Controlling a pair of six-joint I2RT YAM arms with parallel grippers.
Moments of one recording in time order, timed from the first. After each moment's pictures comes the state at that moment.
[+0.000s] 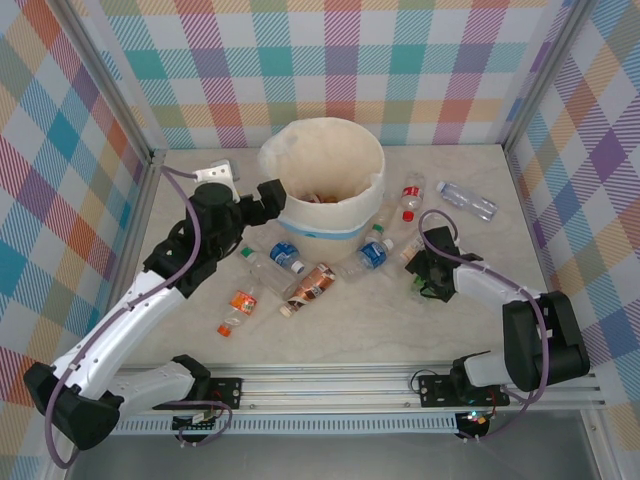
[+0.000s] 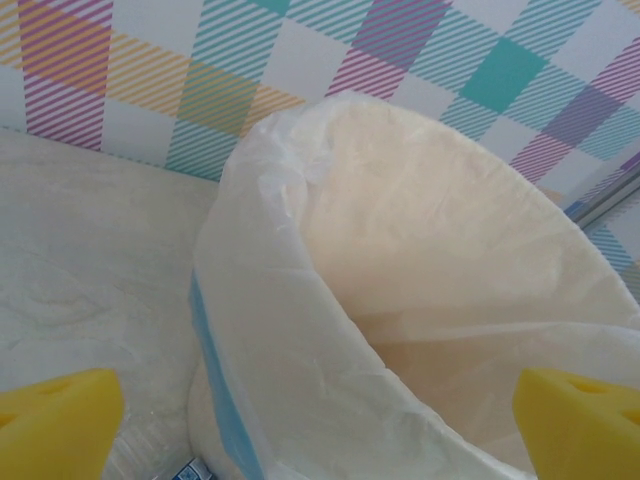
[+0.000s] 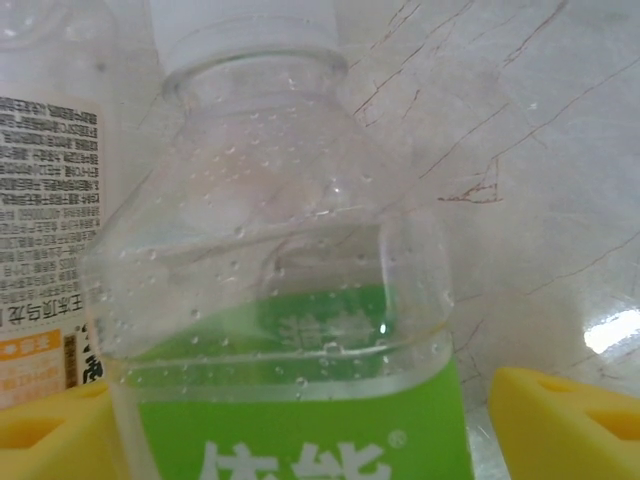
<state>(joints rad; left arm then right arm) -0.56 1.08 1.12 -0.36 -0.28 -0.57 0.25 1.37 0.63 -0.42 0.14 0.93</state>
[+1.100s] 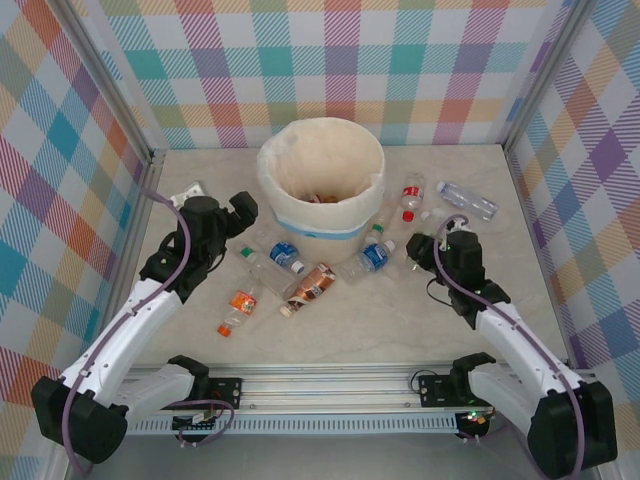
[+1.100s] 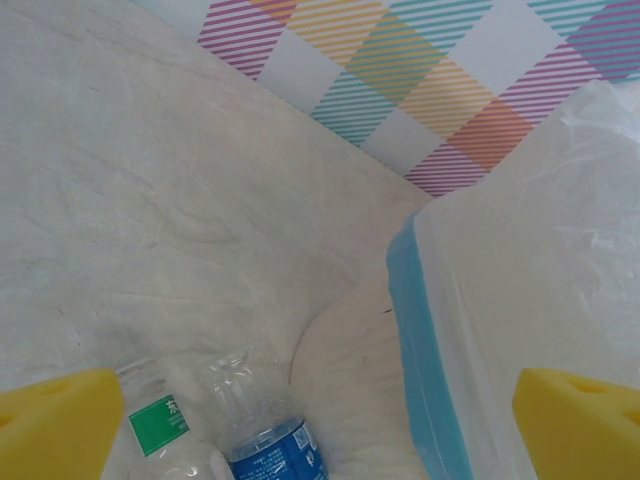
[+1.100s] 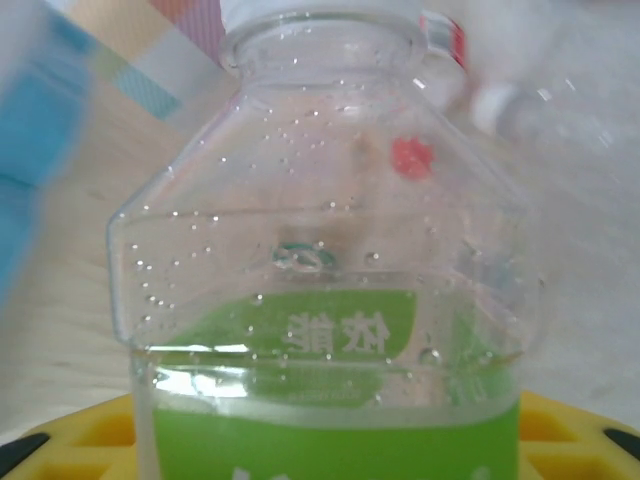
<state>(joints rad) -0.37 1.01 0.93 -0.40 -0.28 -0.76 0.27 0.89 0.50 -0.07 -0.06 0.67</state>
